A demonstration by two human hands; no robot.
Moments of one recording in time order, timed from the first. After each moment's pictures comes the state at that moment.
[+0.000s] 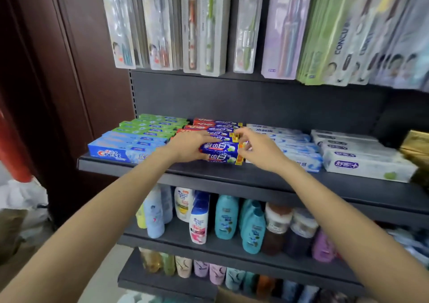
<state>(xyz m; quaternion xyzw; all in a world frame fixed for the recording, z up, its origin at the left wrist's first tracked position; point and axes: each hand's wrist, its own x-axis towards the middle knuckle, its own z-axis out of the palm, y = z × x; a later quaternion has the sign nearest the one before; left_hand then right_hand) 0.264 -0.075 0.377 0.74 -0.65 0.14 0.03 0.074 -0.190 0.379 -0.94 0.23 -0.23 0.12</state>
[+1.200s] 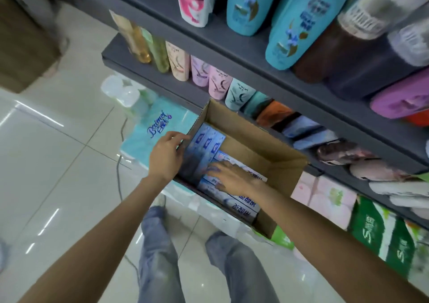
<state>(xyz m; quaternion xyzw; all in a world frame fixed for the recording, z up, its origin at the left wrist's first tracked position) 0.044 0.051 -0.112 0.91 -0.25 -0.15 0.31 -0.083 -0.112 -0.157 -0.94 -0.06 0.30 0.16</state>
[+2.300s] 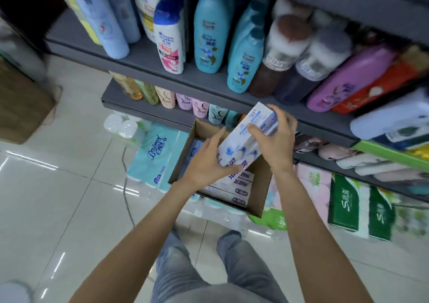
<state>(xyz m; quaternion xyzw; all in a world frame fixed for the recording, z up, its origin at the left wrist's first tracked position) -0.002 0.002 0.044 0.75 -0.34 -0.40 0.40 -0.096 -0.137 0.079 -0.74 0.48 -0.25 0.40</state>
